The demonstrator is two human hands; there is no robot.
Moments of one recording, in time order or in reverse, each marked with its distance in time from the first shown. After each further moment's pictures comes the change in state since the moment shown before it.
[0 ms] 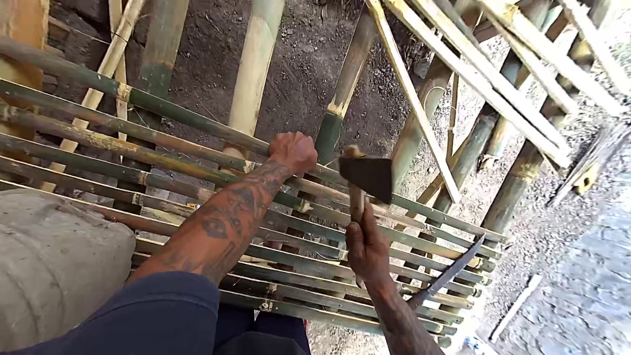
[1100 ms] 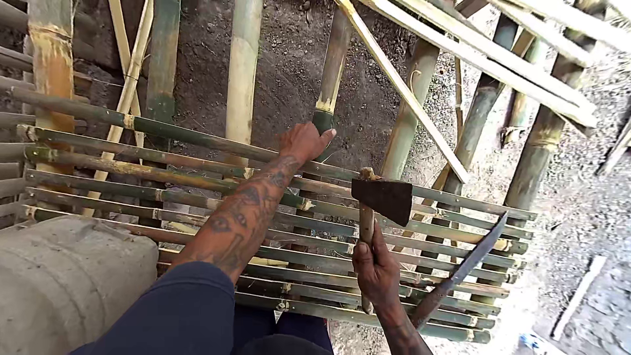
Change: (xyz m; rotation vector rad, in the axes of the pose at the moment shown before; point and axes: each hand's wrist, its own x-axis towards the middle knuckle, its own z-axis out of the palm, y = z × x) left_hand 0.022 0.025 -0.009 -0.303 0.047 -0.109; right_hand -0.065 -0.003 -0.003 0.229 0.086 0.199
